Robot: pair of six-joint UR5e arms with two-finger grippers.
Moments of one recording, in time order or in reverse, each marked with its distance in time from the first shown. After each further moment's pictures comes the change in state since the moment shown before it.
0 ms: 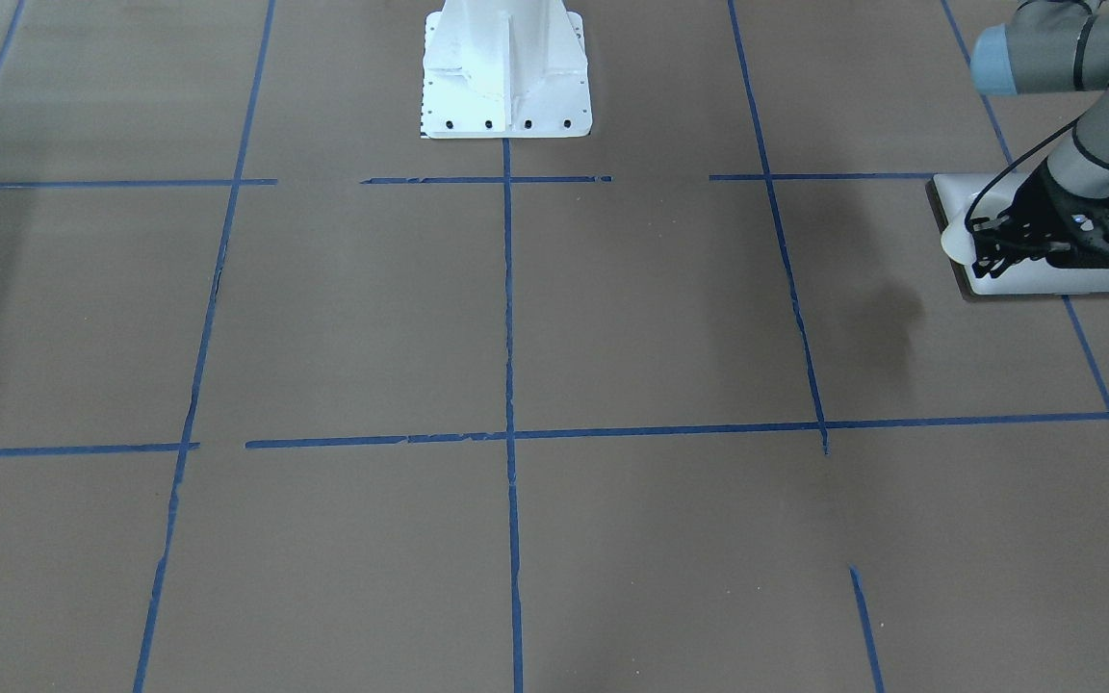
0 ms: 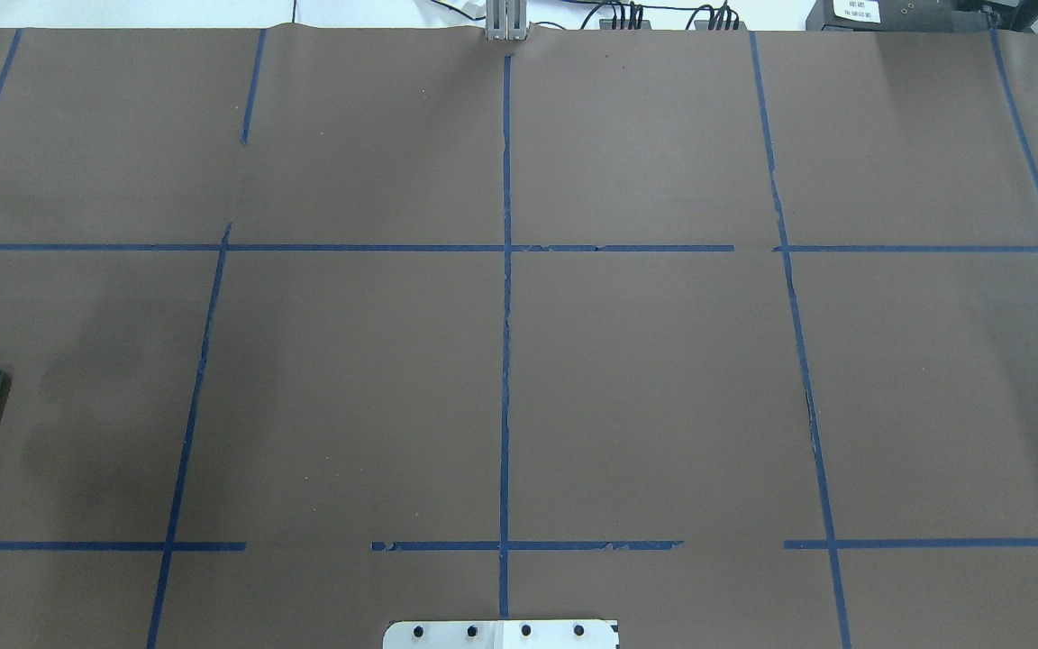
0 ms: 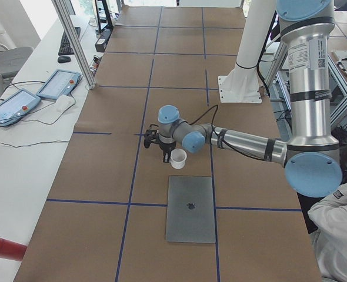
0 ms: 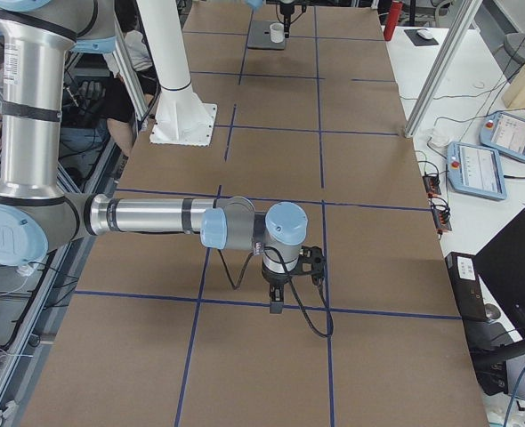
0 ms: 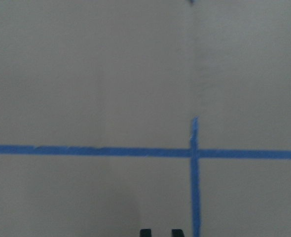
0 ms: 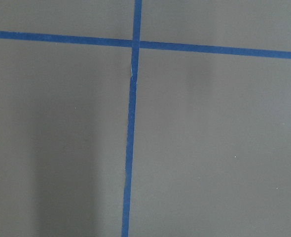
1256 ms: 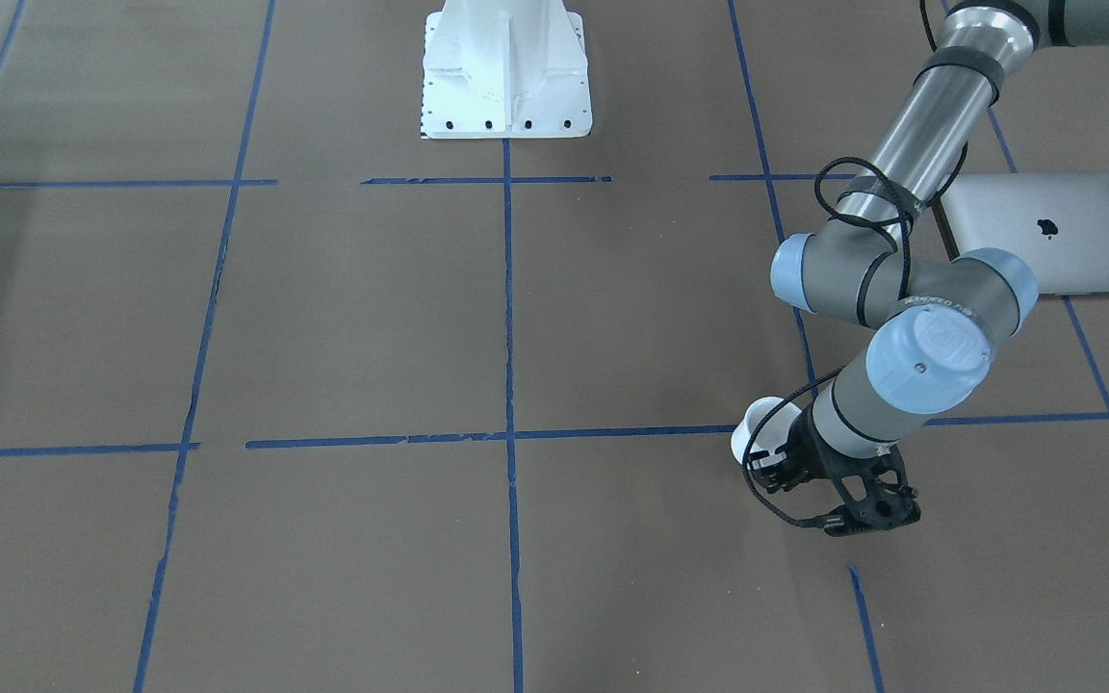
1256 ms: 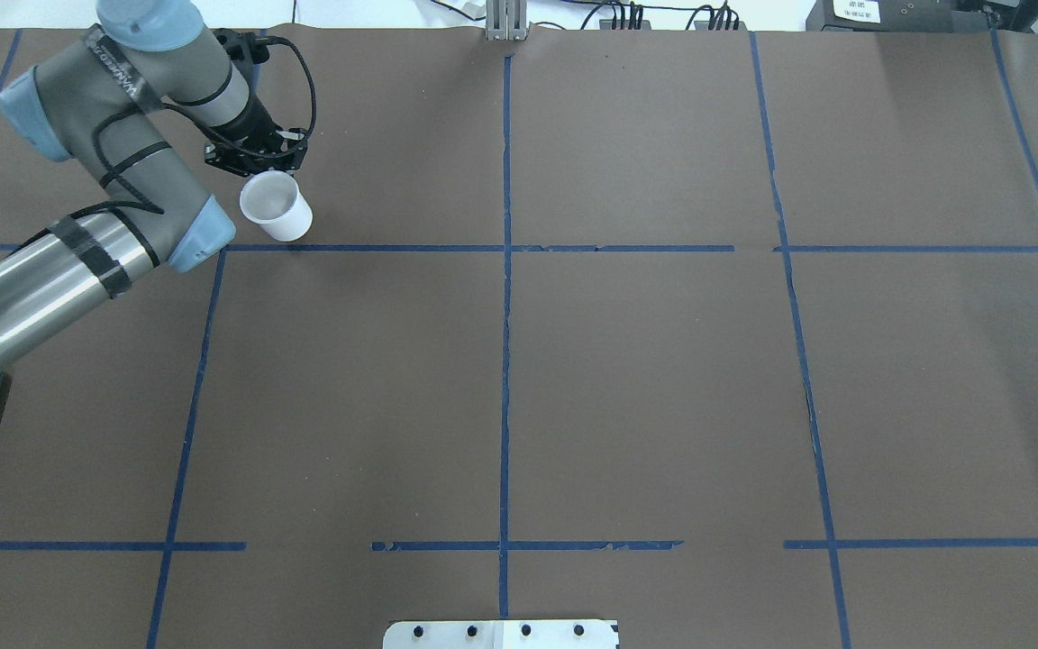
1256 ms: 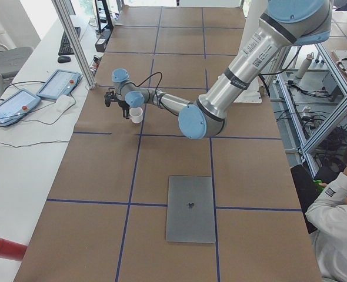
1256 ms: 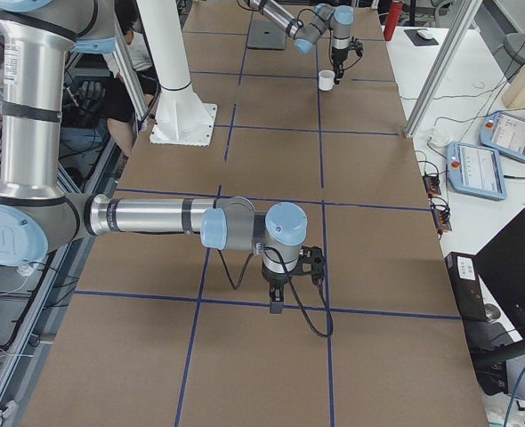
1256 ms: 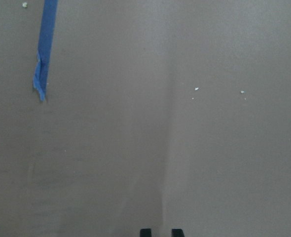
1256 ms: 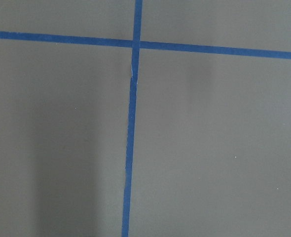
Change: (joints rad) left arm 0.097 -0.893 0.654 0.073 0.009 -0.334; right arm 0.000 0.000 0.000 0.001 0.001 0.000
